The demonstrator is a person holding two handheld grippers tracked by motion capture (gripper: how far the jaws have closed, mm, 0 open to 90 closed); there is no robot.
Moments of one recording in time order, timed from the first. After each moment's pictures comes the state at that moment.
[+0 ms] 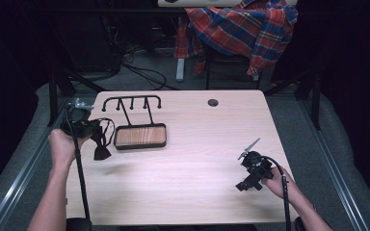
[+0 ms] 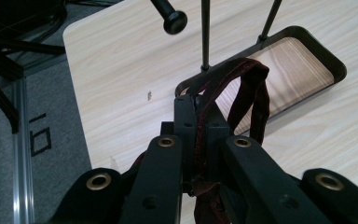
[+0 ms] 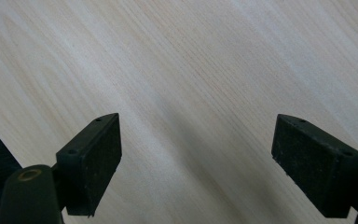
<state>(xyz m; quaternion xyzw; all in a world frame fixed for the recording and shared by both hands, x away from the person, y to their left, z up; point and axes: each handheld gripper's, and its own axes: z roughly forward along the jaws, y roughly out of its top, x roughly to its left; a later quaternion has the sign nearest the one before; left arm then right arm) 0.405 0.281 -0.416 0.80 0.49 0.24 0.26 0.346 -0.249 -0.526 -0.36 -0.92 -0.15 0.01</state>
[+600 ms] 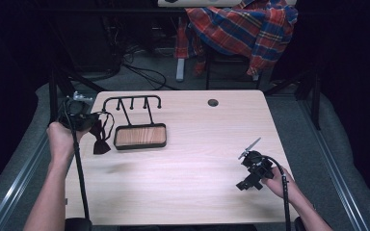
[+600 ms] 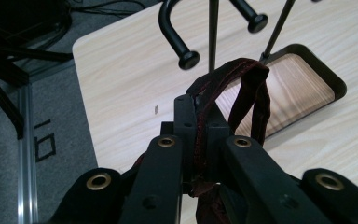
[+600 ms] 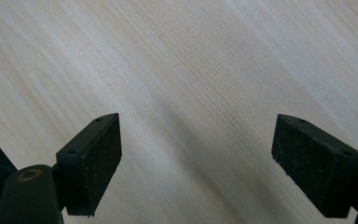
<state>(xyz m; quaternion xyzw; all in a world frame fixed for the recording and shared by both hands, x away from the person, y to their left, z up) 0.415 0.282 -0.399 0.80 0.49 0.25 0.26 0.347 -0.251 -0.526 -0.37 -0.92 -0.14 0.01</state>
